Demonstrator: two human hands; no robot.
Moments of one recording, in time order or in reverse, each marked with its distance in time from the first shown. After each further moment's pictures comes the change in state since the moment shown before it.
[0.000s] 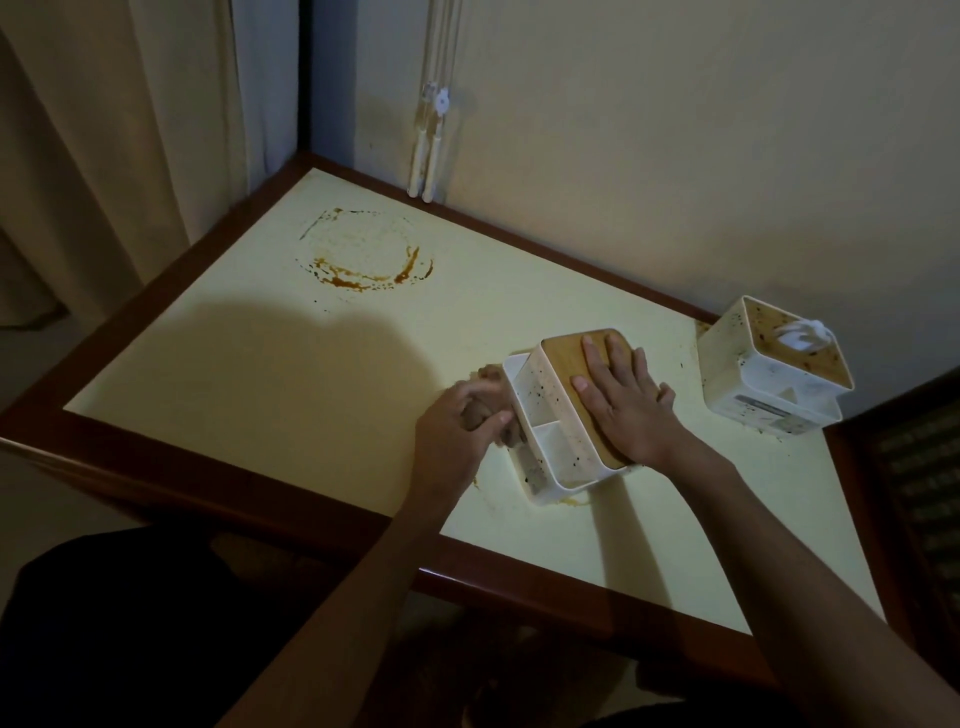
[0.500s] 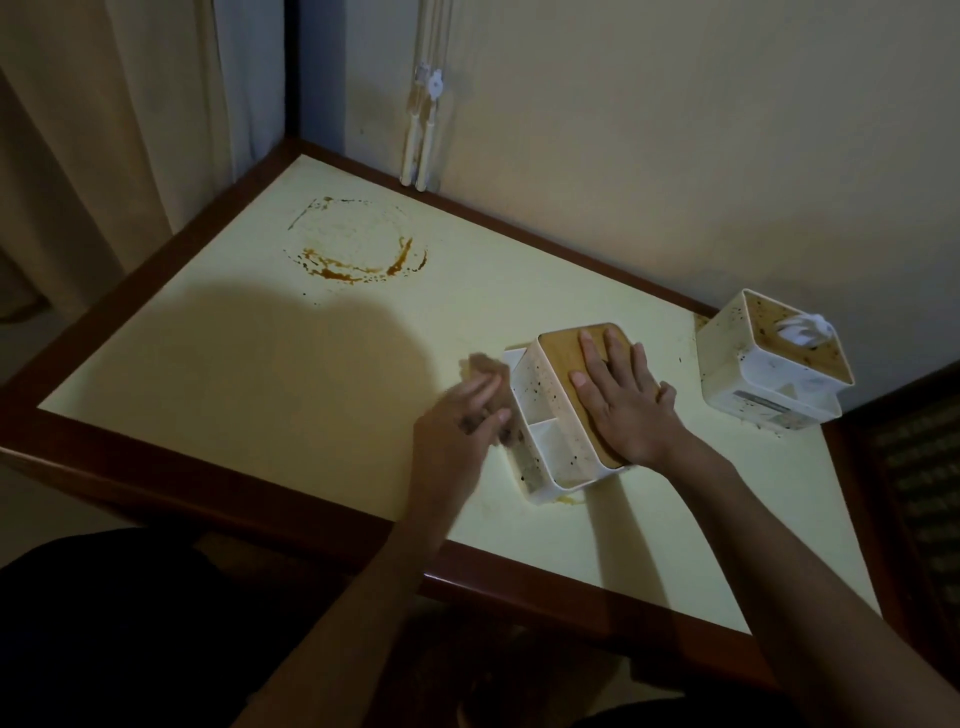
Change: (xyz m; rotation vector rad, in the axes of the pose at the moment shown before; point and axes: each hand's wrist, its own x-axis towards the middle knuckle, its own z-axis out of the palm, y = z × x) left_hand -0.007 0.007 0.002 0.110 -0.056 -0.009; right_hand -0.002 -0.004 -0.001 -0.026 -0.017 0.010
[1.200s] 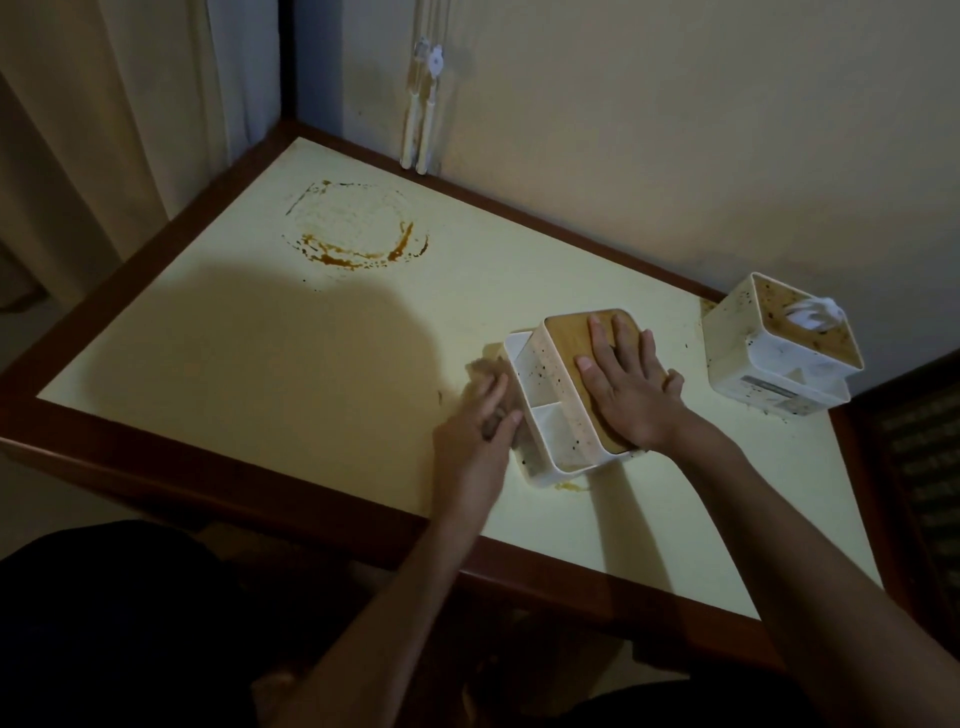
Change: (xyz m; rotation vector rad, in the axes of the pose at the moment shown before) left_hand -0.016 0.001 0.016 0.025 -0.002 -0.090; right_hand 0.004 -0.002 0.000 0.020 -0.047 0.059
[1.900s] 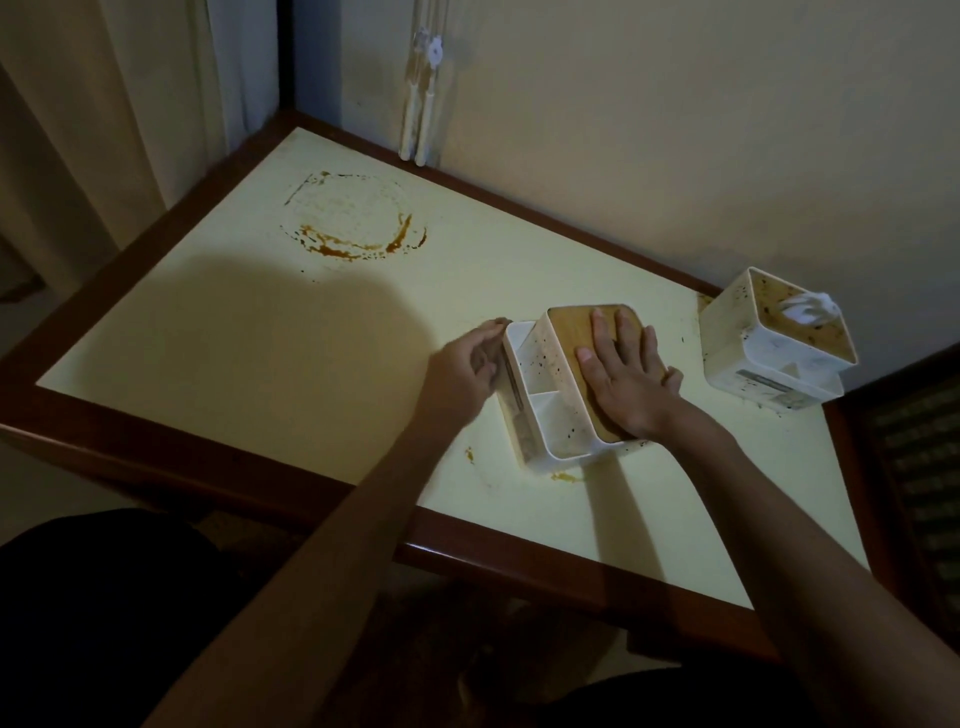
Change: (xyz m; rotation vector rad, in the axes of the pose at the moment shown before) left_hand 0.063 0.000 -0.013 0.134 -0.112 0.138; right_hand 0.001 0.001 0.000 0.031 -0.016 0.045
